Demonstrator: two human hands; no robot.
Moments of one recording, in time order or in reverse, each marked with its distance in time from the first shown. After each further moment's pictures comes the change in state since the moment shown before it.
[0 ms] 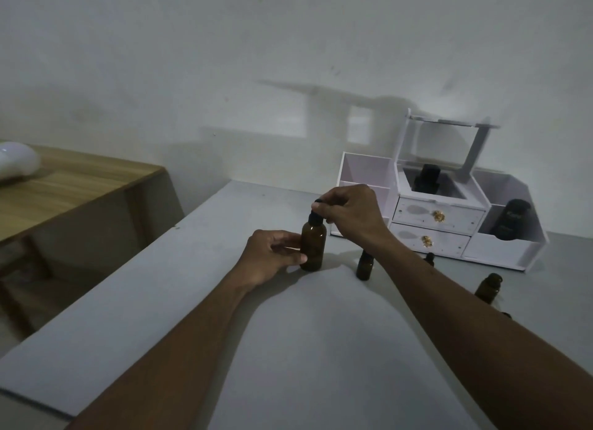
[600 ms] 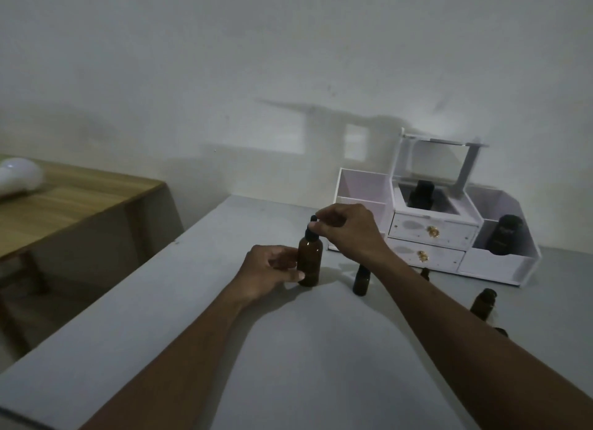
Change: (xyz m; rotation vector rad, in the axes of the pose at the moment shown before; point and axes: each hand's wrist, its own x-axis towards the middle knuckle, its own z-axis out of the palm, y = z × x) left_hand -0.003 0.002 -0.003 -0.028 -0.033 -0.051; right_hand -0.003 0.005 -0.004 0.012 -0.063 0.043
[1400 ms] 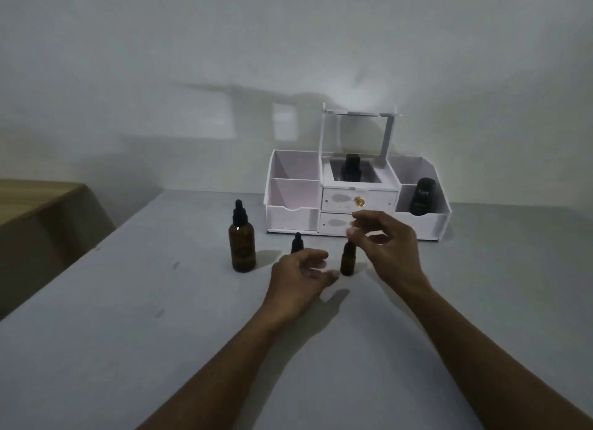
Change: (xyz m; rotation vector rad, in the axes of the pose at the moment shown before) left_hand -0.039 0.066 0.152 0.007 -0.086 0.054; right_hand -0.106 0.091 -0.100 0.042 0.387 0.084
